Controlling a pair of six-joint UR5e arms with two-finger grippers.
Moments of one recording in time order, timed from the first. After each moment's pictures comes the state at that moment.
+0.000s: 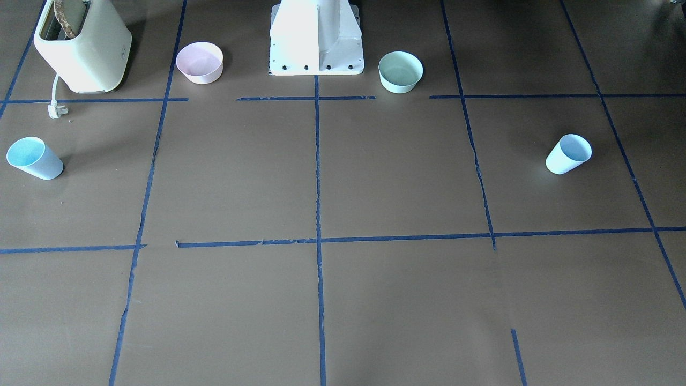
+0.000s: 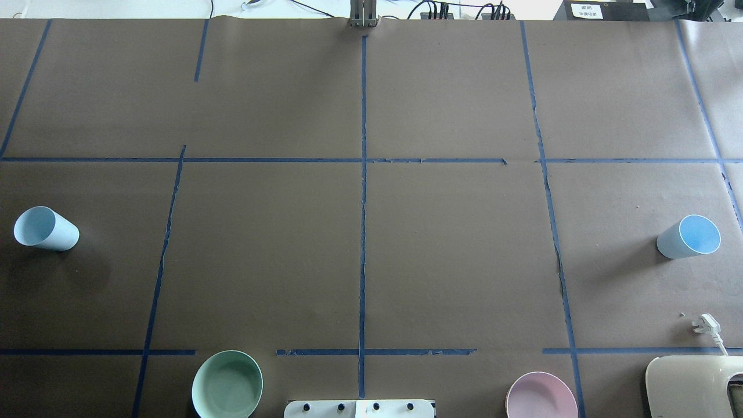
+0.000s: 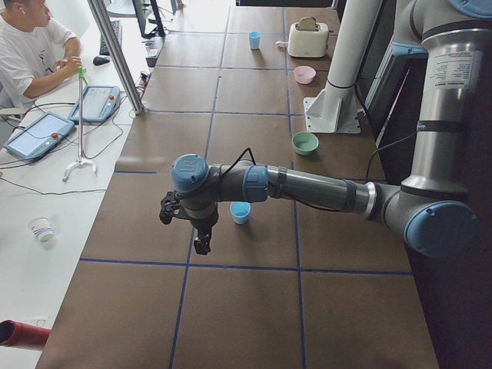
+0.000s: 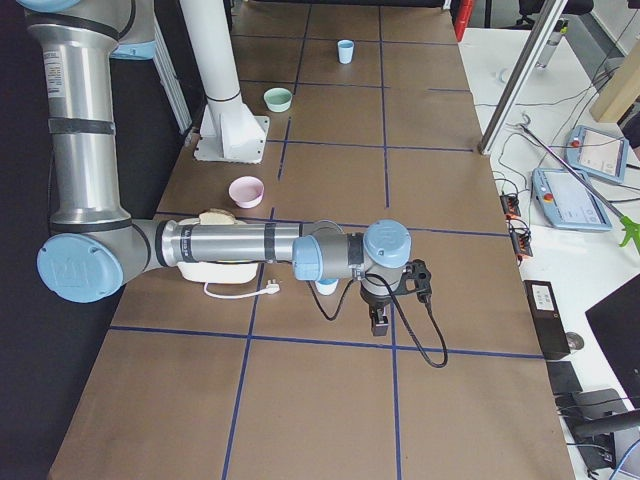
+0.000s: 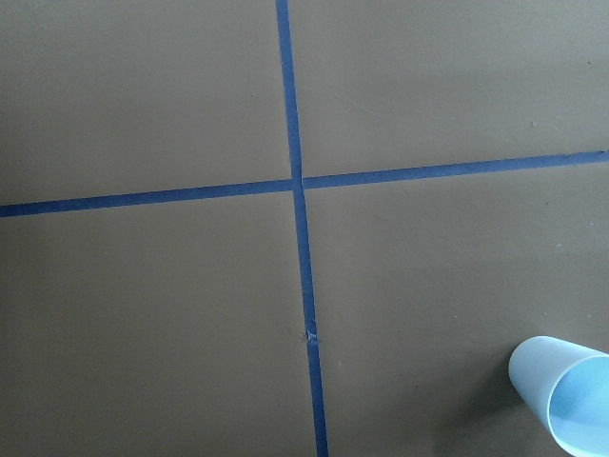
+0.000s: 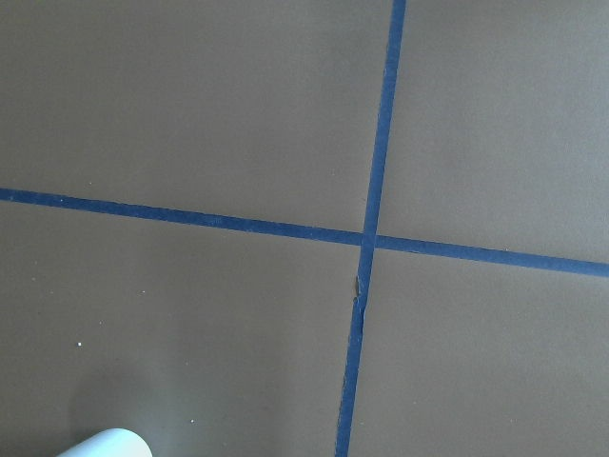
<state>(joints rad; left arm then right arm) -1.57 -1.61 -1.71 -1.39 -2.37 0.11 1.54 -1.55 1.61 -1.52 2.38 -0.02</state>
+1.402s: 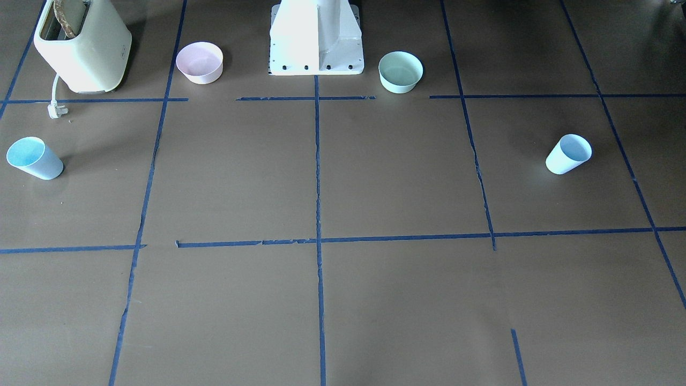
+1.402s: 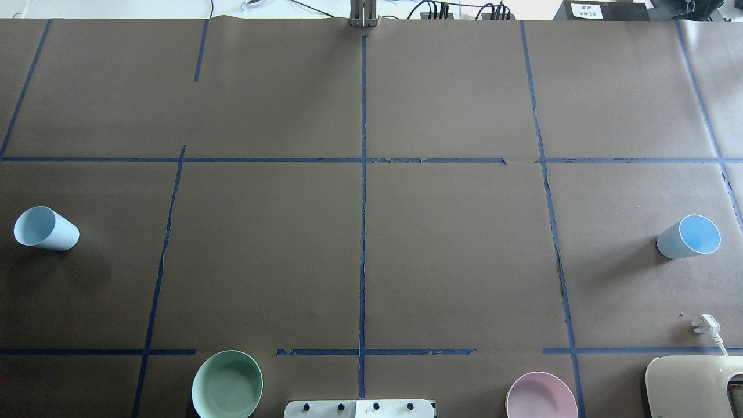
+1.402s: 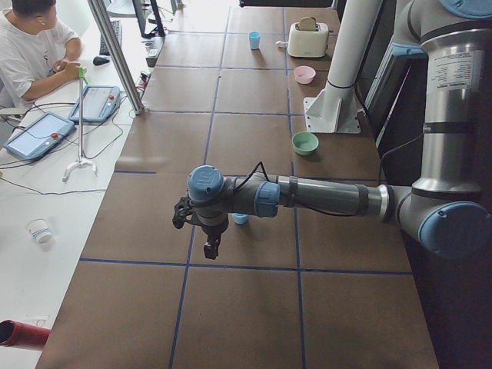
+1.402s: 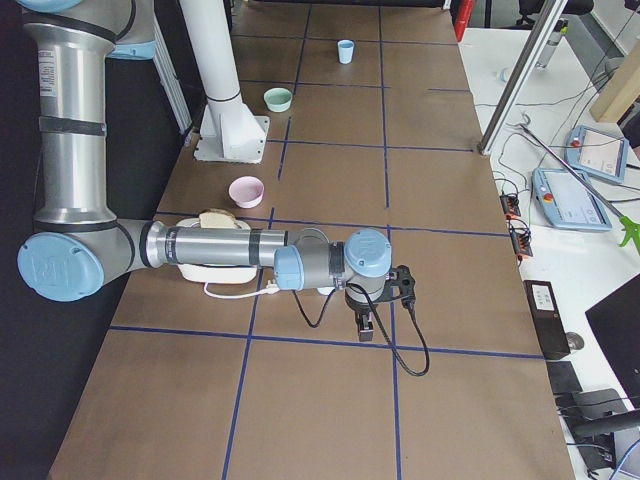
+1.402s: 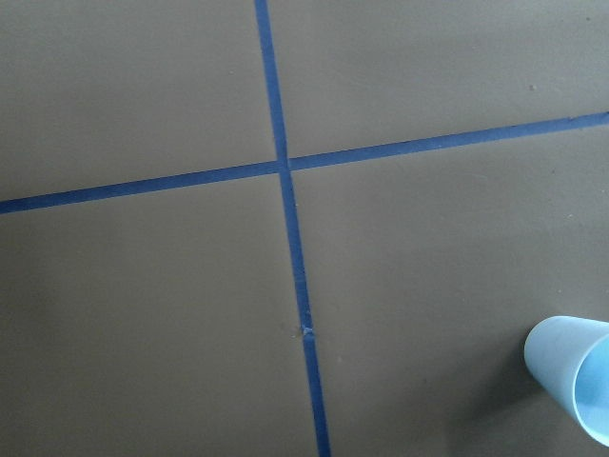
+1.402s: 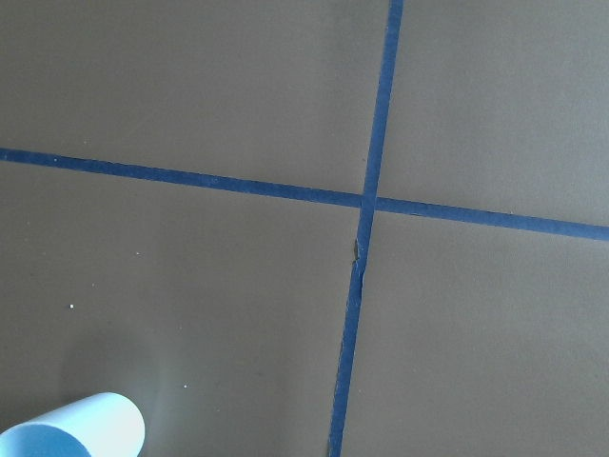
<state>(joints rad) -1.46 -1.51 -1.71 -1.63 -2.38 -0.04 1.54 -1.63 1.63 -1.46 2.39 -0.03</state>
